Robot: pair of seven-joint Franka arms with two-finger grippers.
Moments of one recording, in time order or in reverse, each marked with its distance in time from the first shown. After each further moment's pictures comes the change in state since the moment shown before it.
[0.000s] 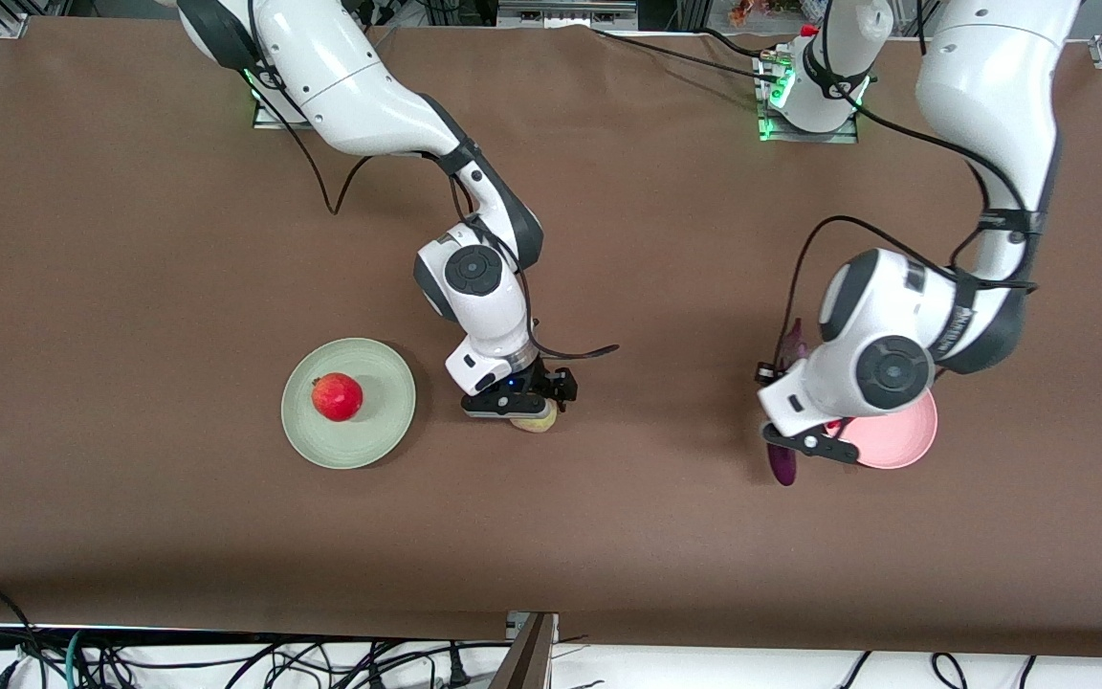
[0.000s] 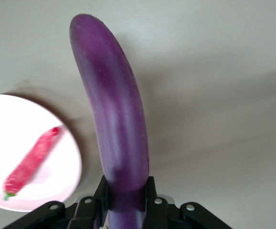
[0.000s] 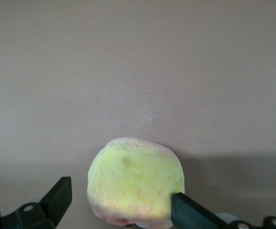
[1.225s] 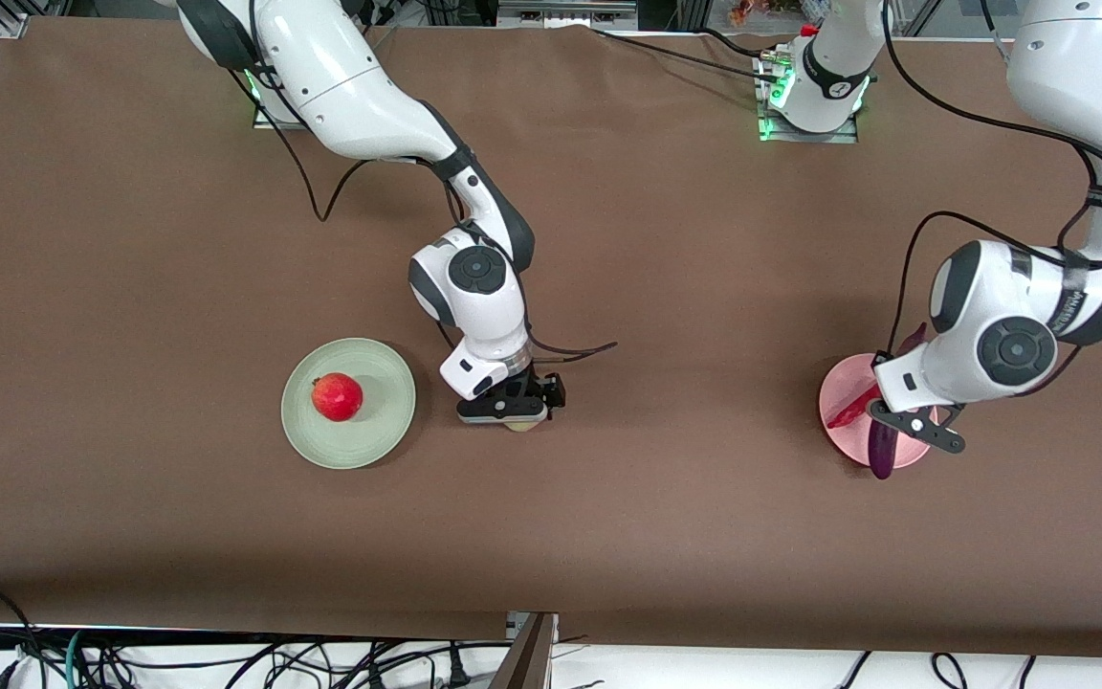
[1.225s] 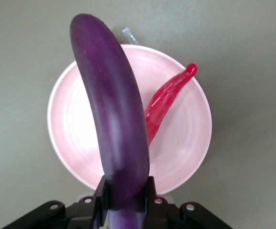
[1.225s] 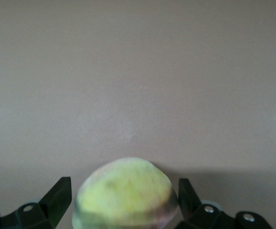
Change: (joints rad) left arm 0.238 -0.139 -0.001 -0.363 0.181 0.297 0.306; right arm 0.013 0.004 -0.034 0.000 -0.097 0.000 -0.001
